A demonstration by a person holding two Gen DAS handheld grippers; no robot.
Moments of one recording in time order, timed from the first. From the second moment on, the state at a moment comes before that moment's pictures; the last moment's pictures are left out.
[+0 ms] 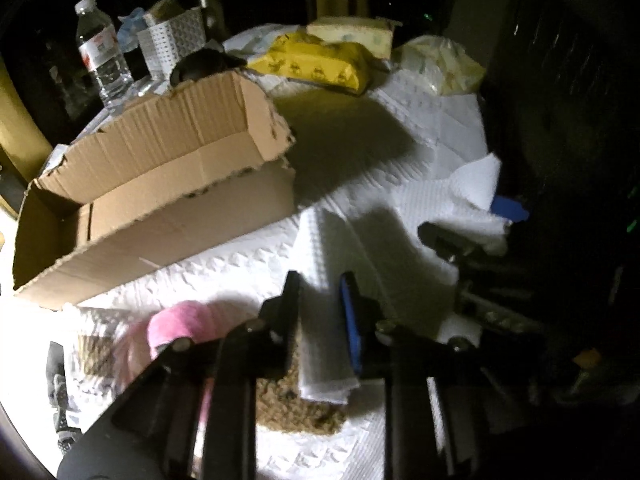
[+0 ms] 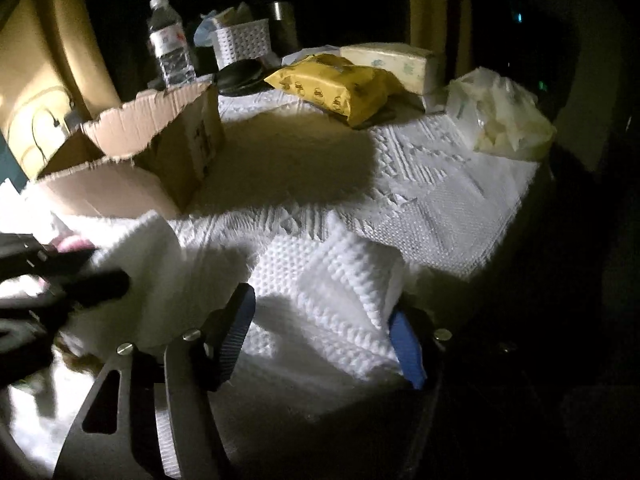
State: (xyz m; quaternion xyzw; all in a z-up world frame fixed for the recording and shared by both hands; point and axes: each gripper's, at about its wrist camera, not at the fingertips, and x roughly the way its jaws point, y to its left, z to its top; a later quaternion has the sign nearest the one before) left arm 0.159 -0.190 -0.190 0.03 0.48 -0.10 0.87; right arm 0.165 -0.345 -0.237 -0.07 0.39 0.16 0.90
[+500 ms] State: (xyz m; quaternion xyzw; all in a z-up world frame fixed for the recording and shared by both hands) left arm 0.135 -0.160 -0.164 -0.01 0.44 -0.12 0.89; right arm 0.151 -0.351 -0.191 -0.01 0.37 0.18 0.91
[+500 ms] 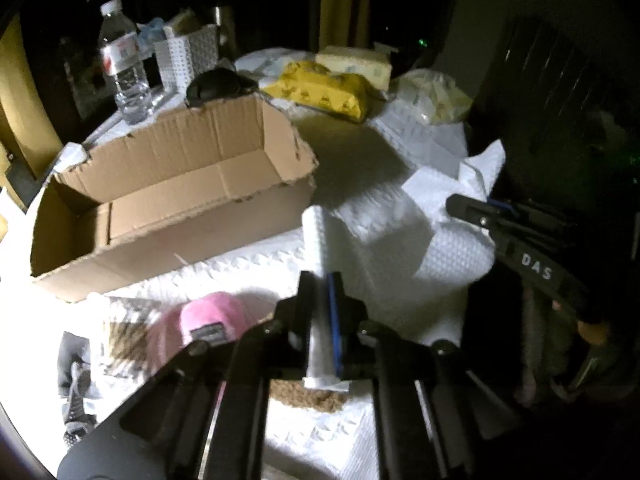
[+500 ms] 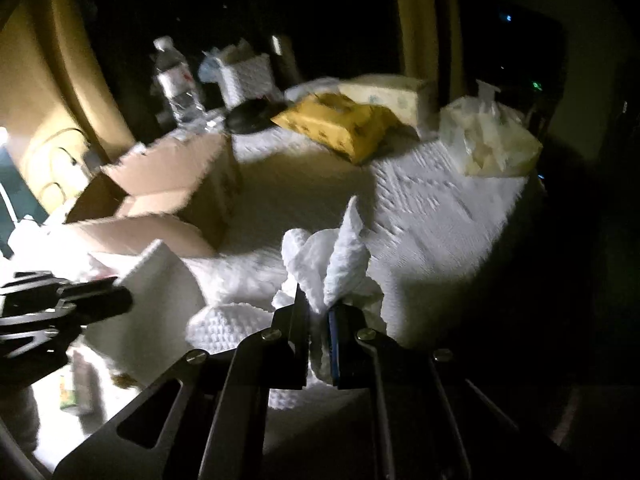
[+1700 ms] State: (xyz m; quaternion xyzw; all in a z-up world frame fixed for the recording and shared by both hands) left arm 0.164 -0.052 -0.077 -0.04 0.34 -0.07 0.94; right arm 0.175 -0.233 -0.095 -0.04 0.29 0.29 0.91
